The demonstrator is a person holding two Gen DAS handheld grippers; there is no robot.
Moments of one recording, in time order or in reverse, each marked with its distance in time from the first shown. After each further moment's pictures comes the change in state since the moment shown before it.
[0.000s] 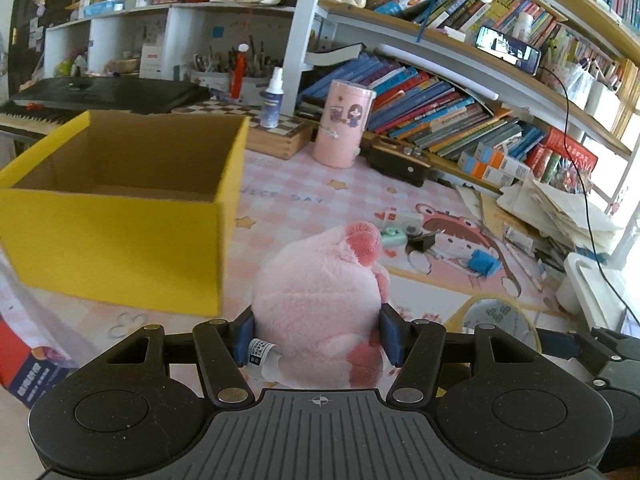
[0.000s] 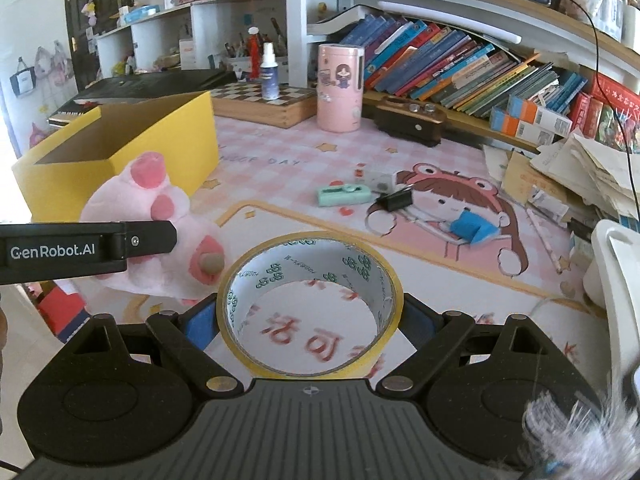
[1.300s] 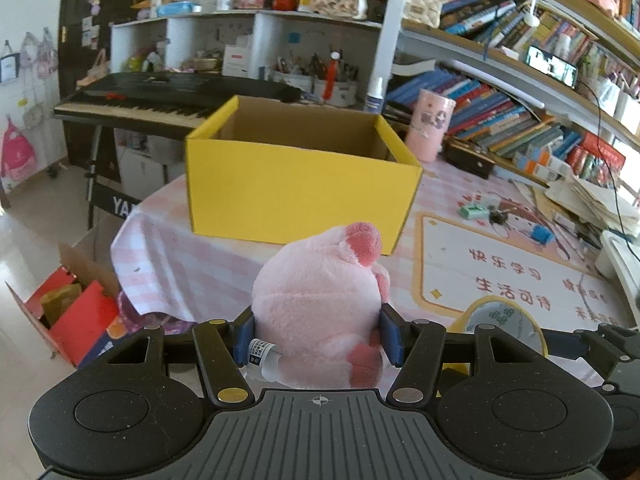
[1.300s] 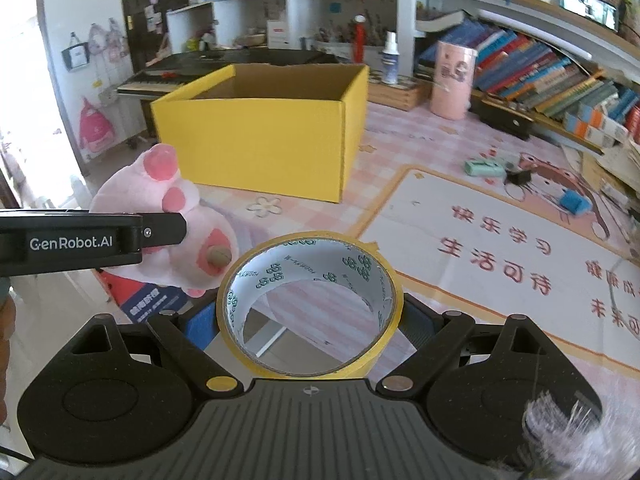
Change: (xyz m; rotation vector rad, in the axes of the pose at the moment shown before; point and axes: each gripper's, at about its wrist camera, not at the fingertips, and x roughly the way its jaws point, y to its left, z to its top) left arm -0.107 0.129 -0.047 -0.019 -0.014 0.117; right arm -0.045 0.168 -0.048 -0.066 0.021 0.115
